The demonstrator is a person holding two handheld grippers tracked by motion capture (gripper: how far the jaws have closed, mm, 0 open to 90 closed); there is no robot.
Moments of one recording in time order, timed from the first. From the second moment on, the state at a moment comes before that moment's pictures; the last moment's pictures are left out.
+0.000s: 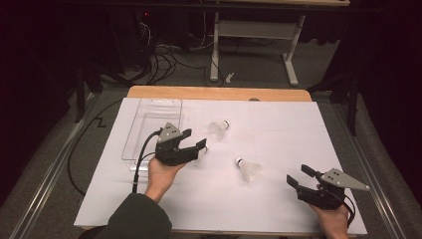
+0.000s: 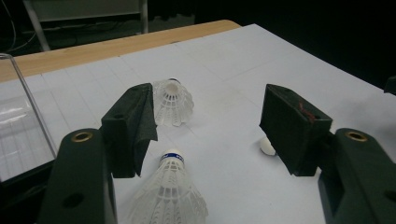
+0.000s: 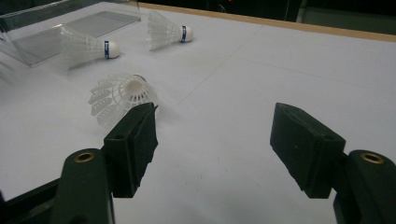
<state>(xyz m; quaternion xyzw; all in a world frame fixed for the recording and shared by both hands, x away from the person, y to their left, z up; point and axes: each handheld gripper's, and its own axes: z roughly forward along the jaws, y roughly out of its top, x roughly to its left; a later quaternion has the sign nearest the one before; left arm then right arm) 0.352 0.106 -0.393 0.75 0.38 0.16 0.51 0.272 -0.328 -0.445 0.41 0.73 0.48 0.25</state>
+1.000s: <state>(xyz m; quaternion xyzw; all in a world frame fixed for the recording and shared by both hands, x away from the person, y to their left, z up) 0.378 0.089 -0.386 0.77 0.38 0.16 0.48 0.273 -0.327 -0.445 0.41 0.73 0.48 0.25</state>
